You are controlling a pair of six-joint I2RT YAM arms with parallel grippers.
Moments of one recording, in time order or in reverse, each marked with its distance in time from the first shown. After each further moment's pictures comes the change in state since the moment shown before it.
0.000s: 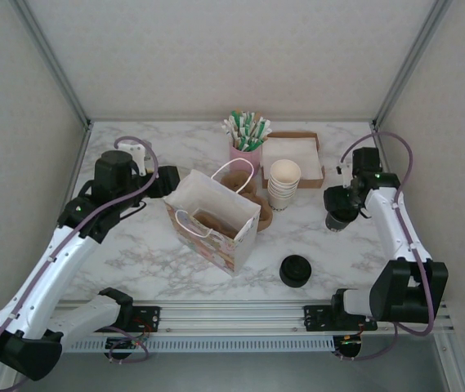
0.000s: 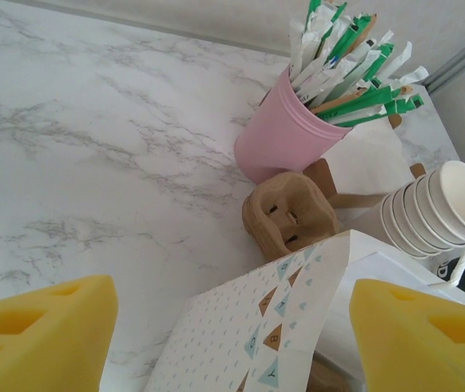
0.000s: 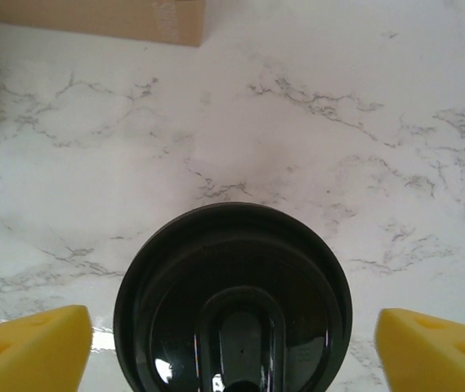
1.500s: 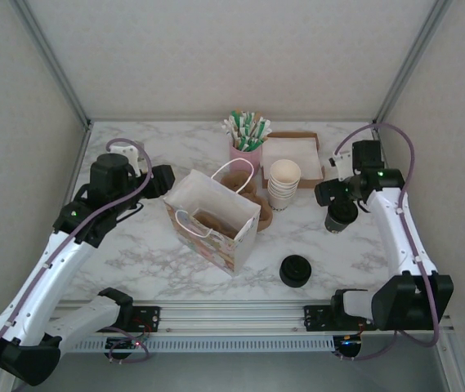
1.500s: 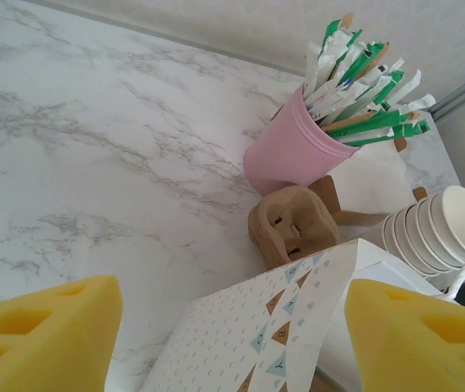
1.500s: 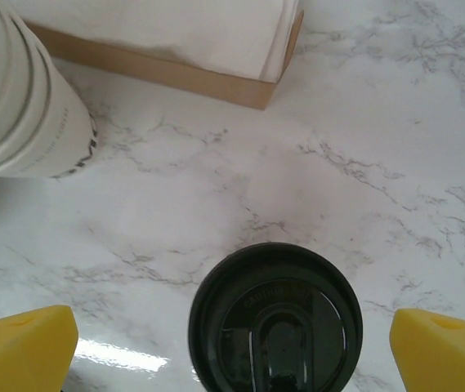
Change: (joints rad) left arm 0.000 -0.038 -0.006 -0.014 -0.052 -0.056; right arm 0.053 -0.035 0.099 -0.060 -0.079 -0.086
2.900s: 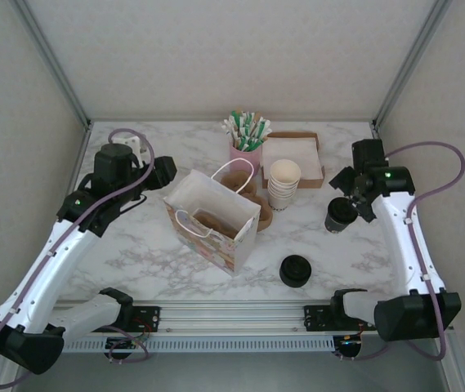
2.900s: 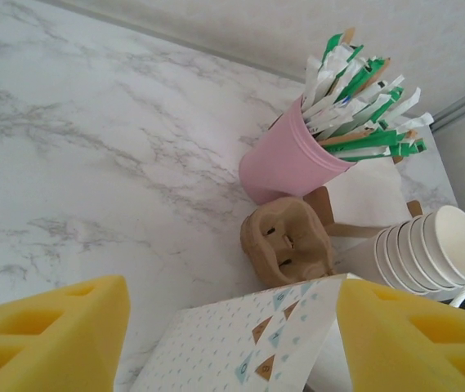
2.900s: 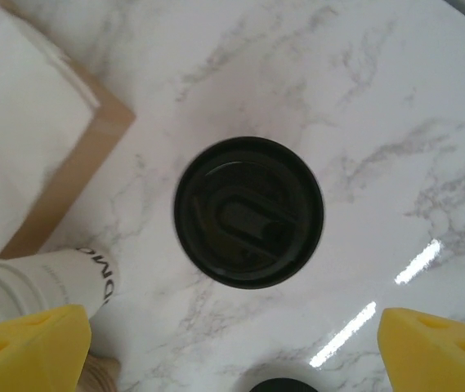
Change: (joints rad) left arm 0.000 0.063 0.058 -0.008 -0.006 -0.049; right arm 0.029 -0.050 0.112 -0.266 0.196 1.153
